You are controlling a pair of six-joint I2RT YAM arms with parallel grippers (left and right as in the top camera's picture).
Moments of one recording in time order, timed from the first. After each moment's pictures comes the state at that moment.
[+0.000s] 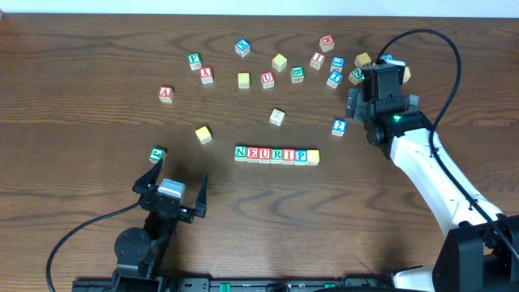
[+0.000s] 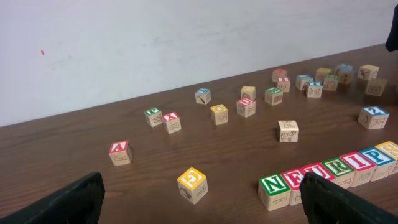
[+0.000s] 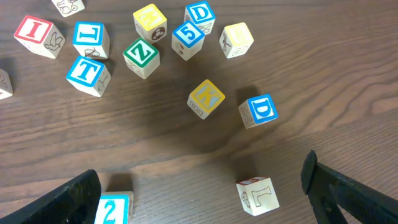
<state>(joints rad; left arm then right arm) -0.13 0.01 0.01 -0.09 0.18 0.11 0.22 1.58 1.10 -0.42 0.42 0.28</state>
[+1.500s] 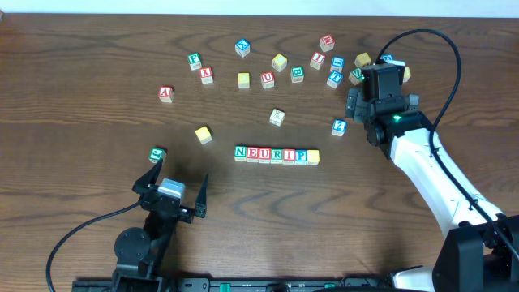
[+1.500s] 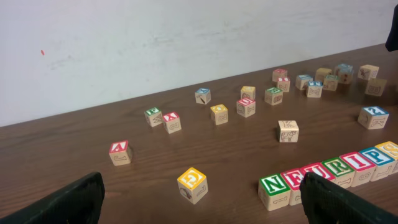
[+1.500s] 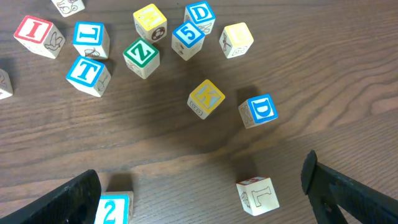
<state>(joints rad) -0.13 0.01 0.01 -0.09 0.18 0.11 0.22 1.58 1.10 -0.43 0.42 0.28</state>
